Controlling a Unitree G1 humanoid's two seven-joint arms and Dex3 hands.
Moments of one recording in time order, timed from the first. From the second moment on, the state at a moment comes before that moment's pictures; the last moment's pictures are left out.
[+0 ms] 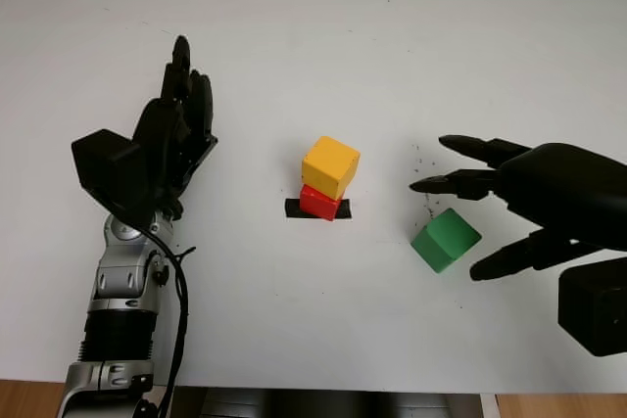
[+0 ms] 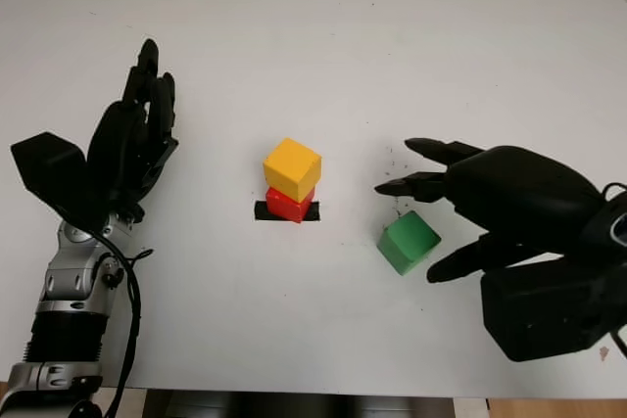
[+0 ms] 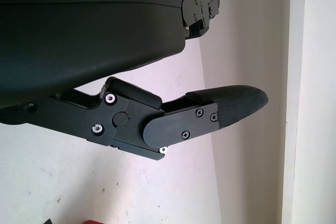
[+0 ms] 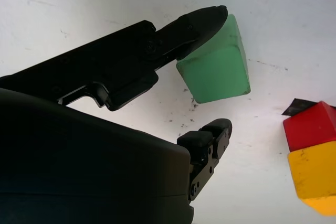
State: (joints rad) left arm -0.47 0.21 0.16 0.21 -0.17 0.00 -0.19; right arm -0.06 -0.96 -0.16 -0.32 -0.37 -0.27 0.64
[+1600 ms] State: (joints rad) left arm -0.47 0.22 0.16 0.21 -0.16 0.01 -0.19; right arm -0.16 -0.93 -0.12 -0.18 -0.33 -0.29 0.54
